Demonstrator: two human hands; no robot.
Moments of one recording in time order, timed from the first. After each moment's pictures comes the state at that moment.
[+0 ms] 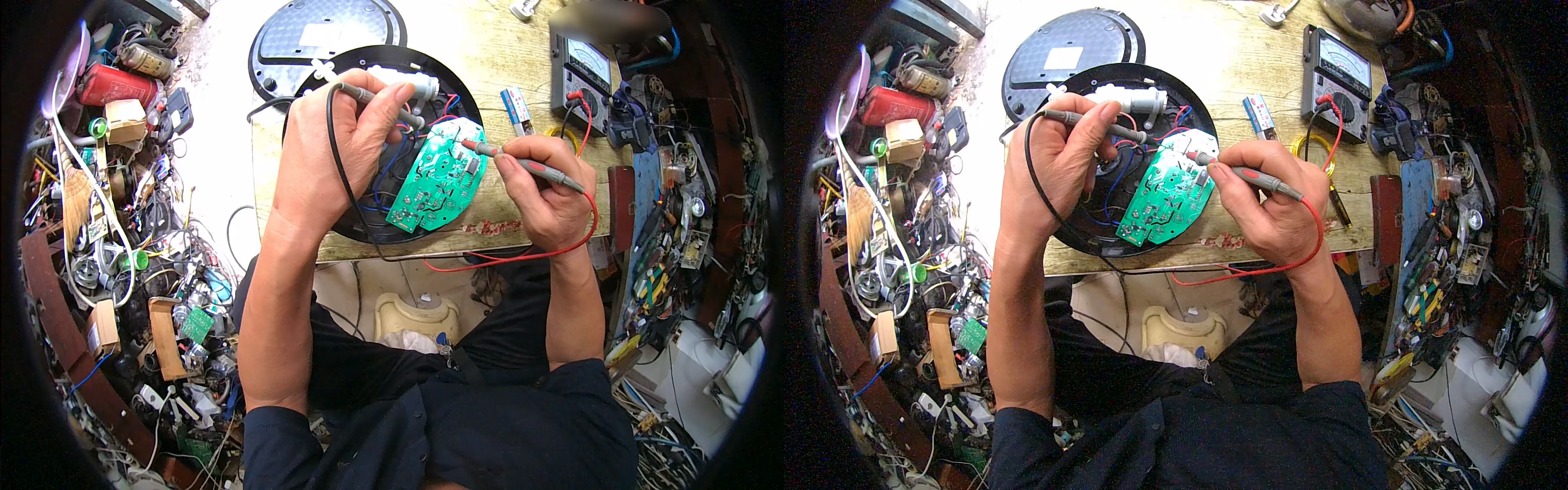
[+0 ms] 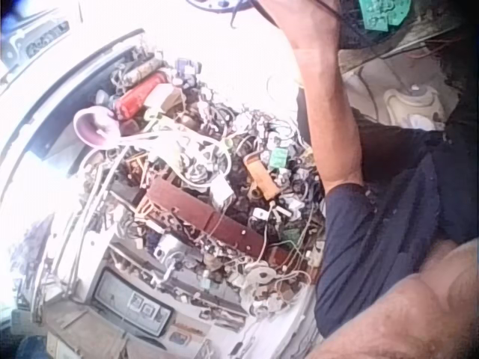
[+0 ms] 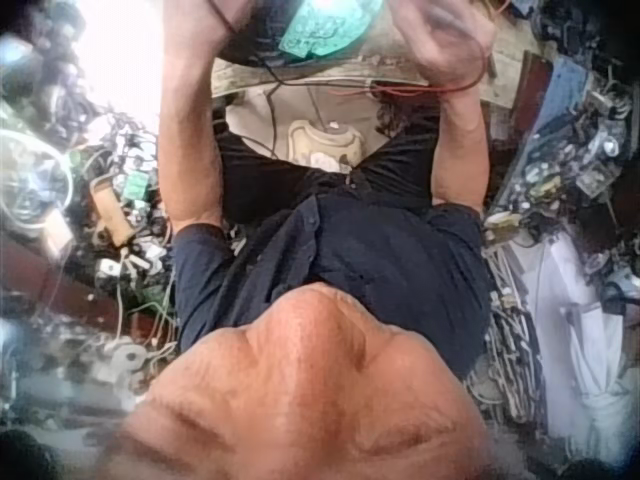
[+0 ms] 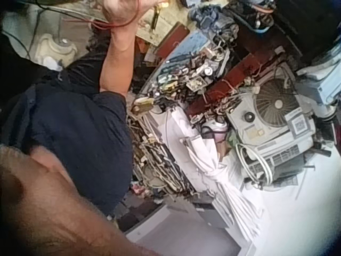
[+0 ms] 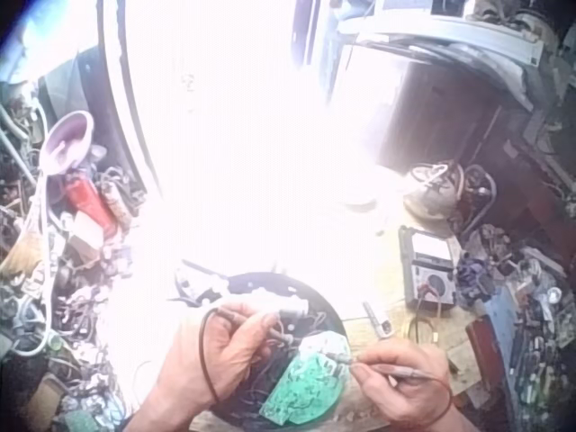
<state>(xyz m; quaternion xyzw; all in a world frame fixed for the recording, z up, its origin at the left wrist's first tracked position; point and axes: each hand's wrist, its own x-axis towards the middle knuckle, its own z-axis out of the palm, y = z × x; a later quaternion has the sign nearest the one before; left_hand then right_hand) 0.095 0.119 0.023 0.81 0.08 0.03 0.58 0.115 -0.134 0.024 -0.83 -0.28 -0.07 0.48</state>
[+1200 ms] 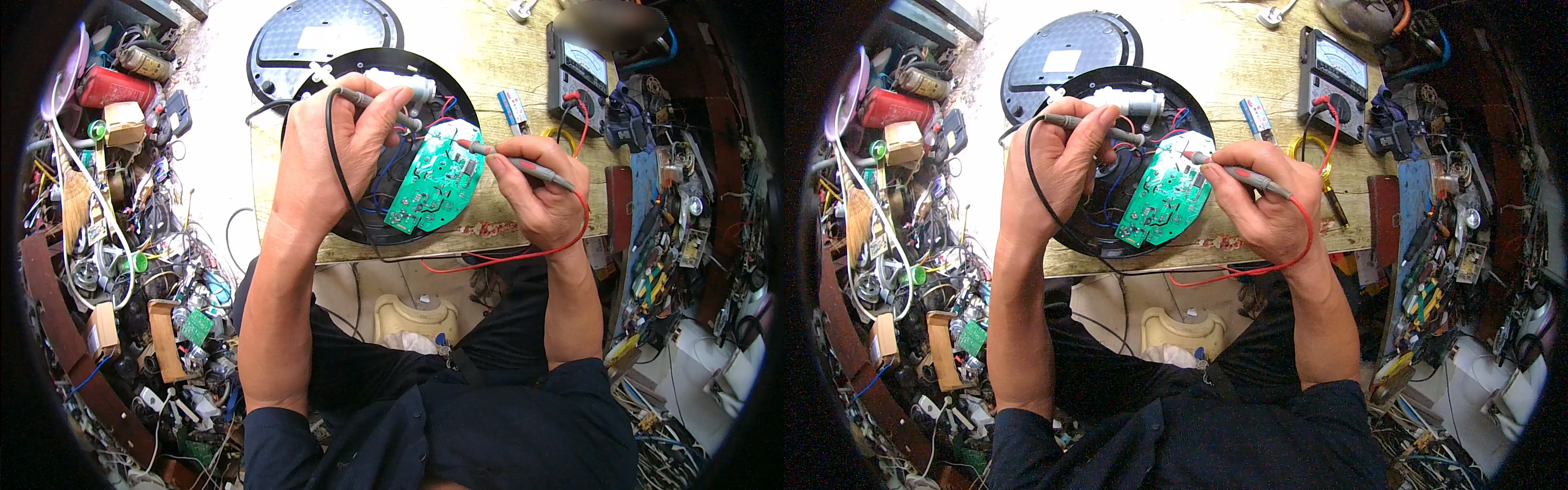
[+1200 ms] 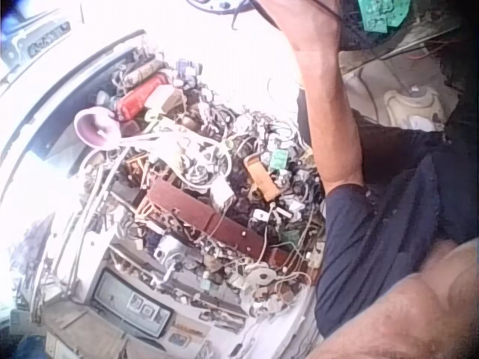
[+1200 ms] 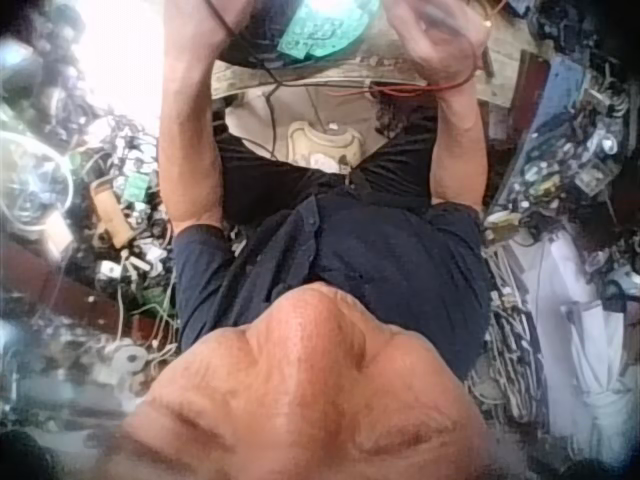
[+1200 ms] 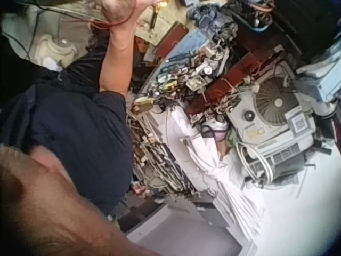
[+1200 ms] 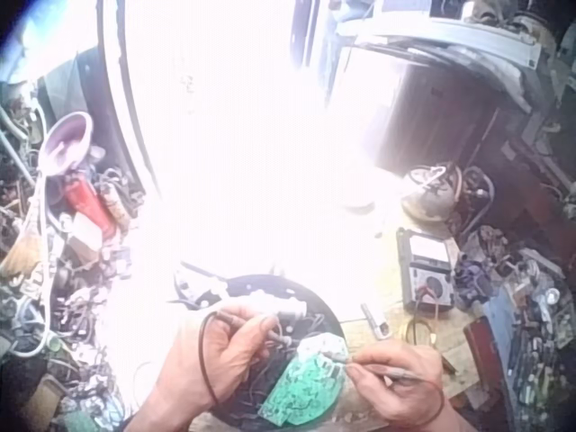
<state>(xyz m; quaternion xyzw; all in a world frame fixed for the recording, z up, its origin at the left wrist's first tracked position) 0.094 0.117 0.027 0.81 0.09 0.04 0.58 0.114 -0.134 0.022 -0.84 -0.26 -0.05 0.48</state>
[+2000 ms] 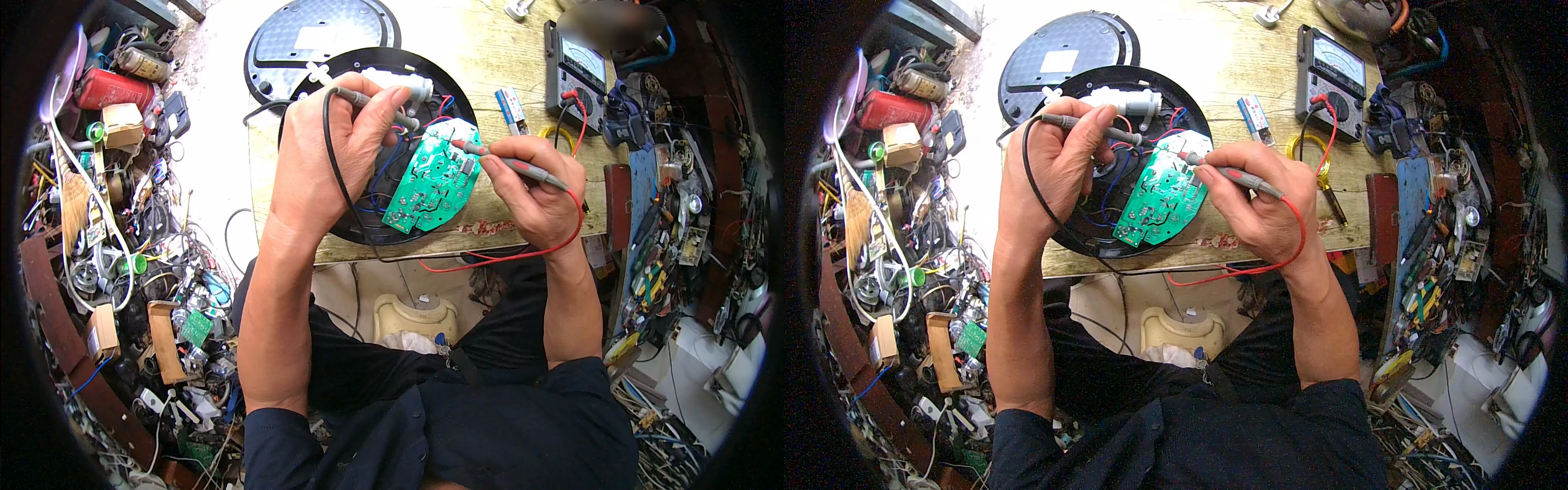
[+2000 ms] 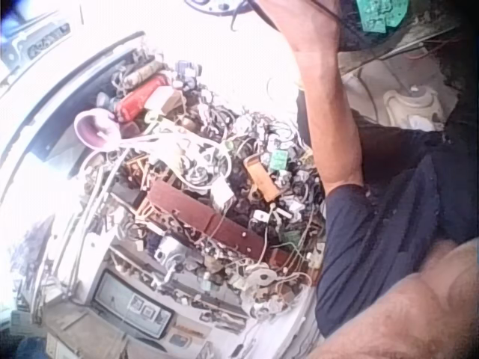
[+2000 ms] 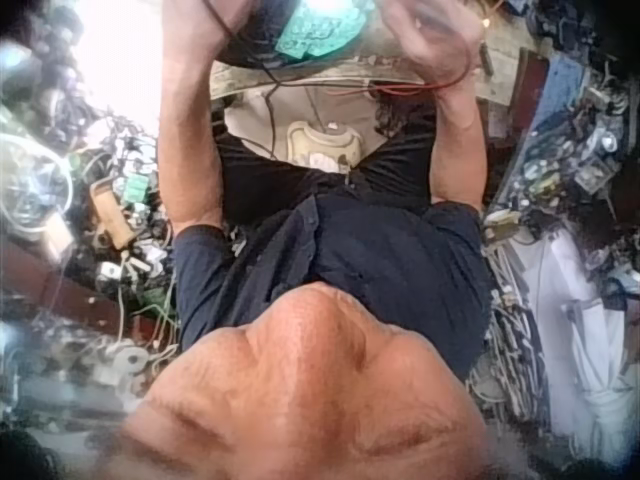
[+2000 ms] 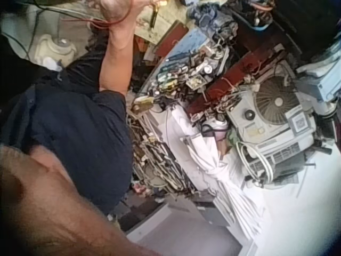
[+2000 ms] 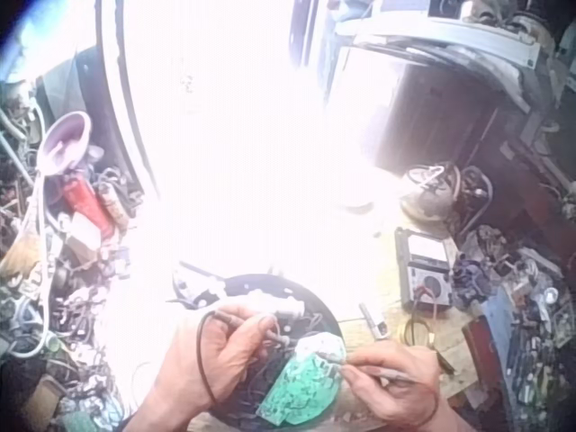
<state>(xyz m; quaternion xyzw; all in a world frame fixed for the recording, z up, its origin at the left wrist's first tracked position) 0.094 0.118 0.025 0.81 0.08 0.03 0.58 0.116 -0.134 0.023 -0.83 -0.27 -0.04 0.48</state>
